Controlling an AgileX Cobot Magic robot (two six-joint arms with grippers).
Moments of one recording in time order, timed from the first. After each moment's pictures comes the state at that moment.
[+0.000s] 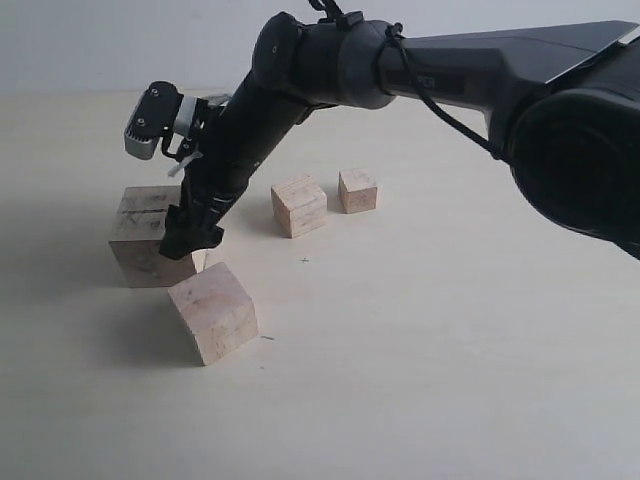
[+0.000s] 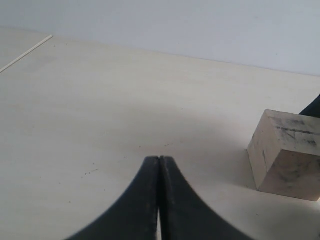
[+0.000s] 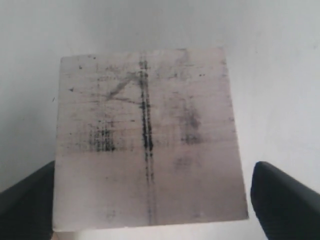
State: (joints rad) left arm 0.08 0.01 0.00 0.01 0.37 -0.11; right arm 0.81 2.40 -1.95 0.64 0.87 -1.16
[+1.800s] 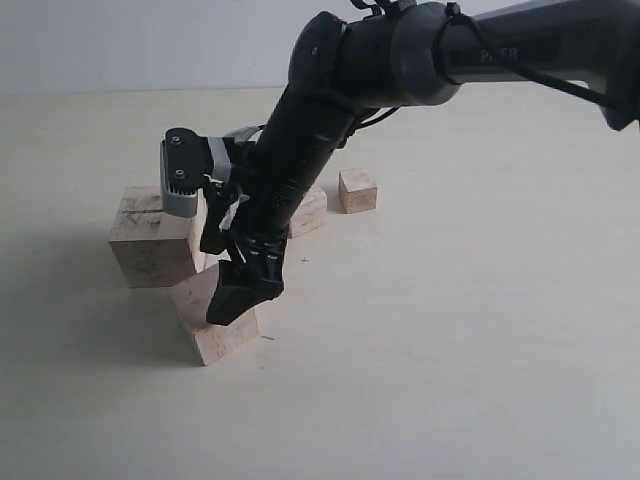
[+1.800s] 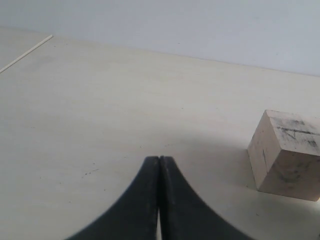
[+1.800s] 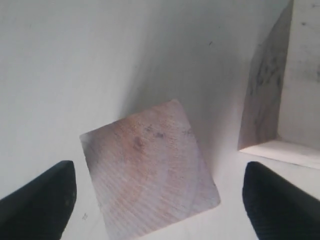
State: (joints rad) left arm 0.08 0.01 0.00 0.01 0.37 -0.11; right arm 0.82 2.20 -1.61 0.69 1.02 -1.45
